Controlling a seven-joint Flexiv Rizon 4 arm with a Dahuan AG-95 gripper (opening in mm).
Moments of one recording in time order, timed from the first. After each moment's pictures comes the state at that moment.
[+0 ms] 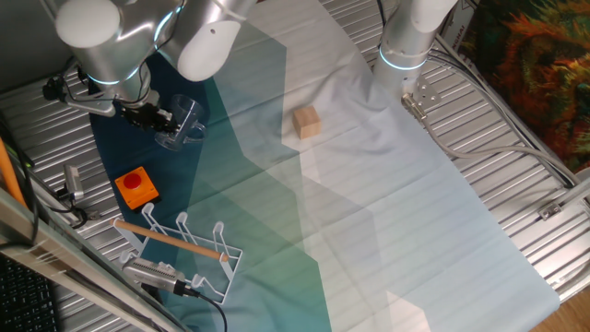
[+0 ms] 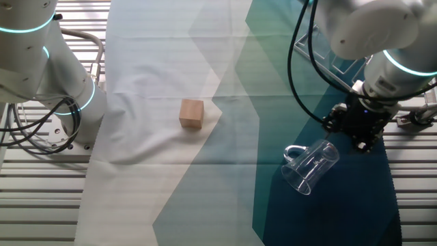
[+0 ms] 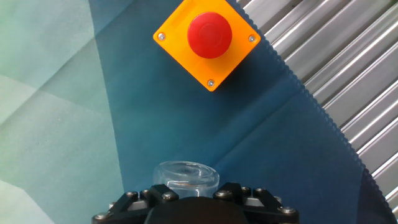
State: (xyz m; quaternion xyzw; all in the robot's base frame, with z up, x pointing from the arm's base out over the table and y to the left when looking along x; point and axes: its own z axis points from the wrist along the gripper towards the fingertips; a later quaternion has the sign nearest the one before) arm 0.650 -0.105 0.095 0.42 -0.90 0.06 0.06
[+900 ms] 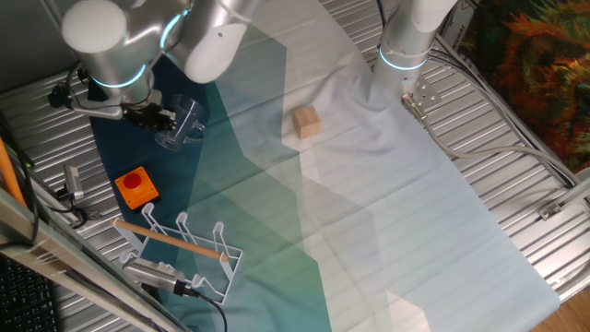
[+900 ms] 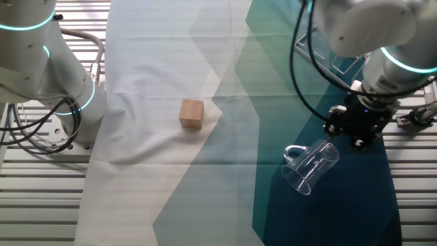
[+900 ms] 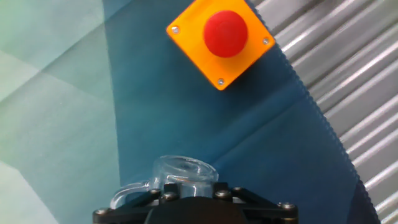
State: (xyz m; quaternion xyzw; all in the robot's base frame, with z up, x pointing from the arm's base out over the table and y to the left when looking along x) arm 0.652 -0.106 0.095 0.47 -0.88 0.06 0.07
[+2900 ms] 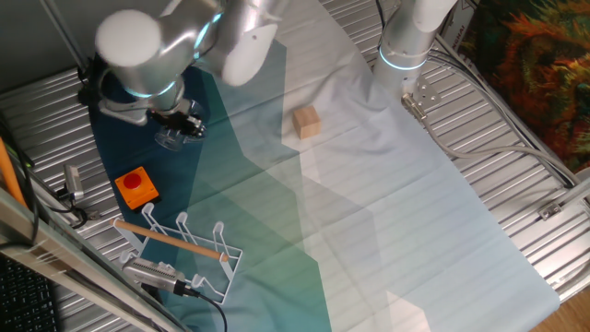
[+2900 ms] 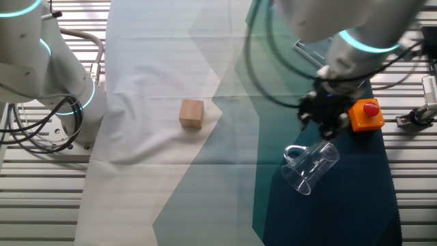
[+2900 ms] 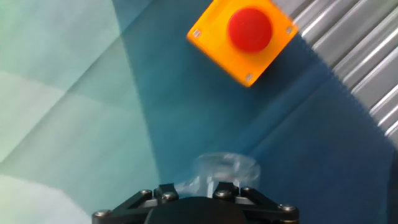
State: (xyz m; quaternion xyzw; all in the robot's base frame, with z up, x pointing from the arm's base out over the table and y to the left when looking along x) arm 0.583 -0.079 0.086 0.37 -0.92 0.09 0.06
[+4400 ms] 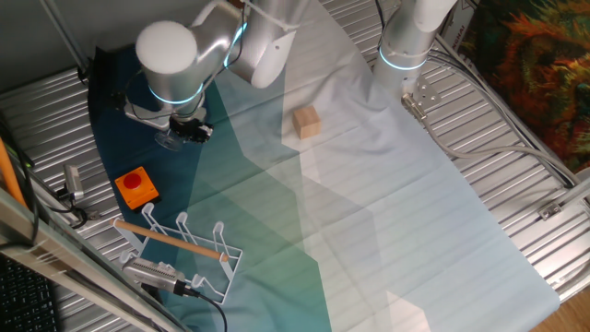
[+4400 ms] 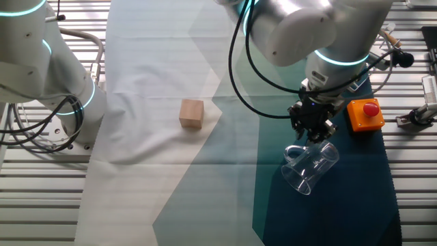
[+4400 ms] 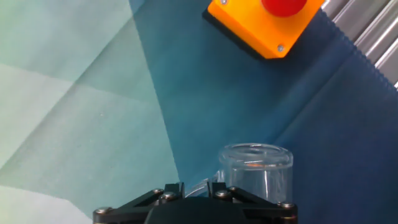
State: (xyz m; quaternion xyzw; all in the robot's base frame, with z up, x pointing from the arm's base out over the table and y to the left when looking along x) arm 0.583 -0.077 0.044 0.38 -0.92 0.11 0.03
